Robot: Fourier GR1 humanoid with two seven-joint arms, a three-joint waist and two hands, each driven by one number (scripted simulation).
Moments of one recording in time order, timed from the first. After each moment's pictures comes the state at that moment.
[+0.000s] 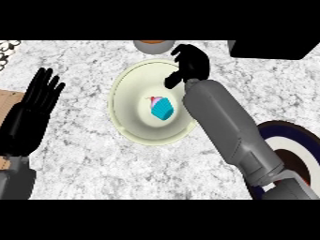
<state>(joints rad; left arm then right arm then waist) -0.16 0.28 0.04 -1.58 0.38 -0.03 0.03 -1.08 0.00 0.23 -0.58 0.64 -0.30 0.63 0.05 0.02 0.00</state>
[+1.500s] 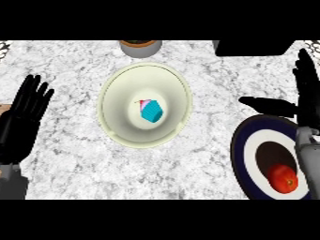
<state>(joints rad) -0.10 0.27 0.10 -1.61 0.36 -0.03 0.04 -0.34 -0.28 -0.04 -1.52 0.20 -0.36 0.38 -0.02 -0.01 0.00</state>
